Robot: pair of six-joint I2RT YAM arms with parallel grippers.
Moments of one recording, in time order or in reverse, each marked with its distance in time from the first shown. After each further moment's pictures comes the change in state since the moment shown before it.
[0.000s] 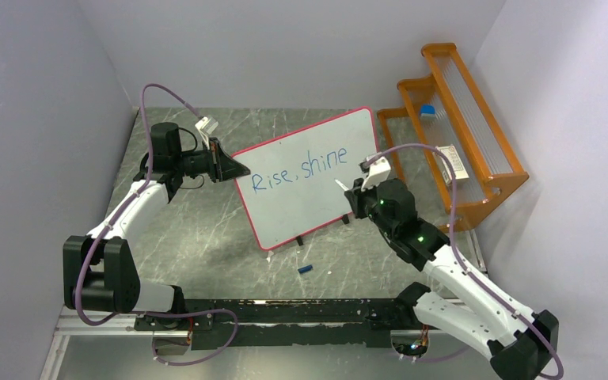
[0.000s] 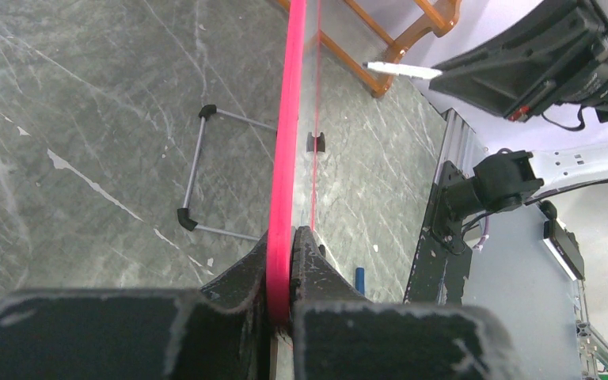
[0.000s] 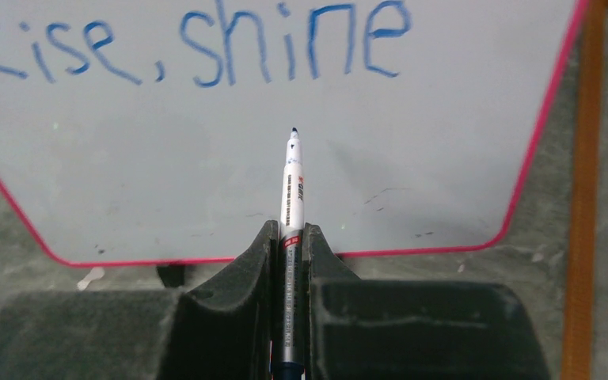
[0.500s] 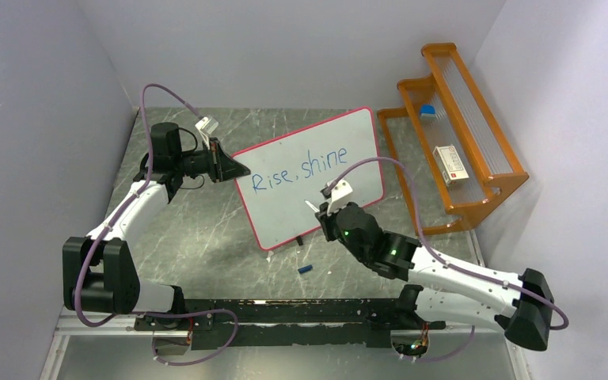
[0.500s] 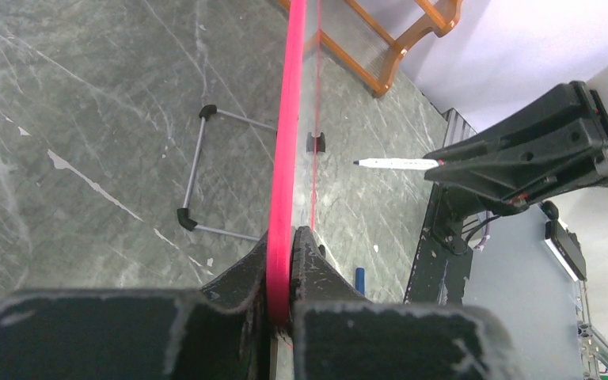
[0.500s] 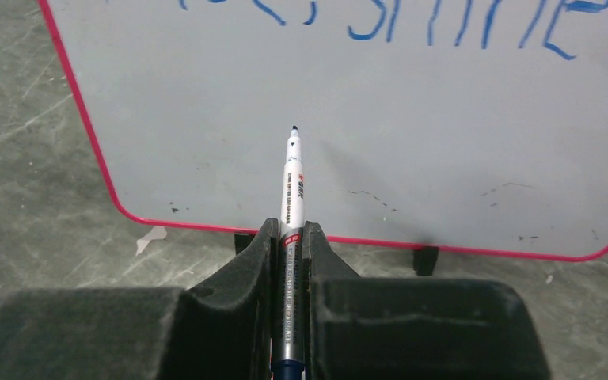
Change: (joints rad) left arm -0.004 -0.006 0.000 -0.004 -0.007 0.000; right arm 0.408 0.092 -0.047 0.077 0.275 0.072
